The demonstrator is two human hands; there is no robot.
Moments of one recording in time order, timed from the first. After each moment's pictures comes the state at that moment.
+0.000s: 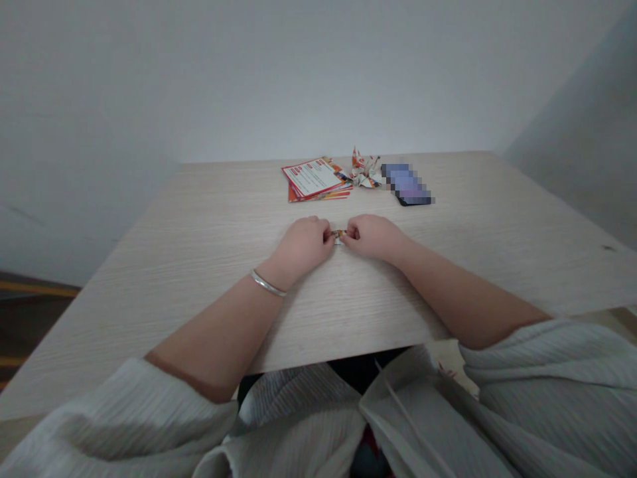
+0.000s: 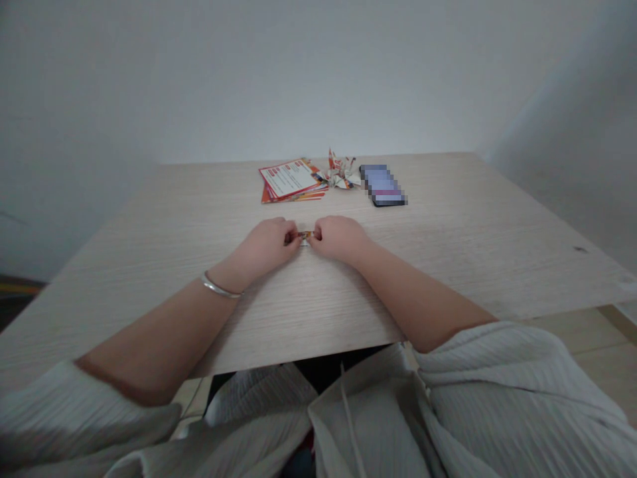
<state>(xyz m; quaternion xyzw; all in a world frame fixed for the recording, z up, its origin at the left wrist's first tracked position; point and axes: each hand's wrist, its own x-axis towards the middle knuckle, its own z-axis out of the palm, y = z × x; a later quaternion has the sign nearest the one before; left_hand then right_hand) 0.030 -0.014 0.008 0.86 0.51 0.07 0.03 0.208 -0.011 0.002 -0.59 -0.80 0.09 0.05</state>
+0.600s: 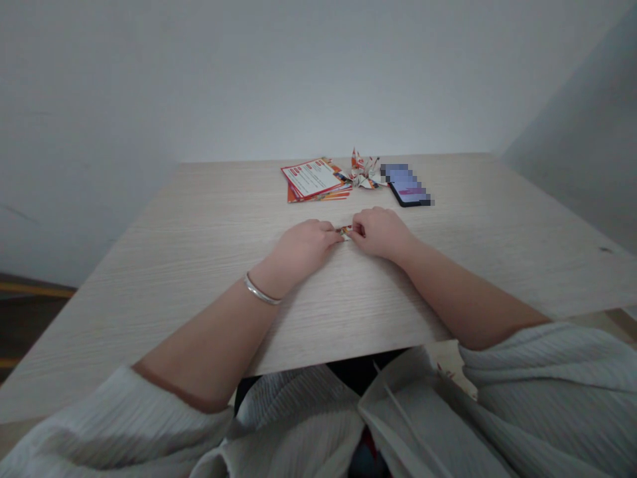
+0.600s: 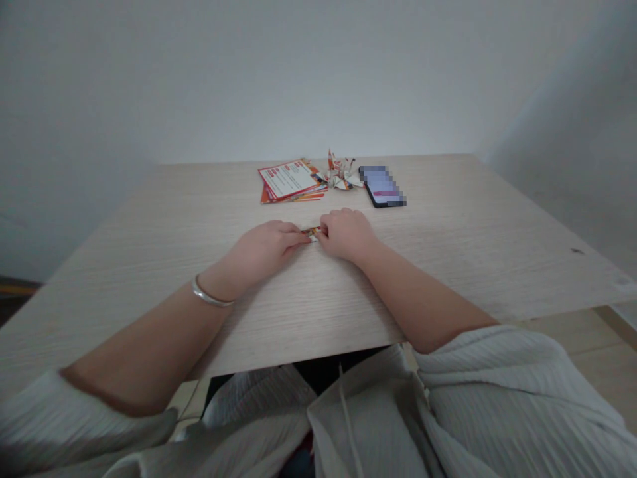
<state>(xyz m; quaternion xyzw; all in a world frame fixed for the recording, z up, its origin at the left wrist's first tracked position) 0.021 -0.020 0.012 0.93 0.36 0.06 0.00 0.220 -0.013 0.010 -0.58 -0.81 -0.01 0.03</state>
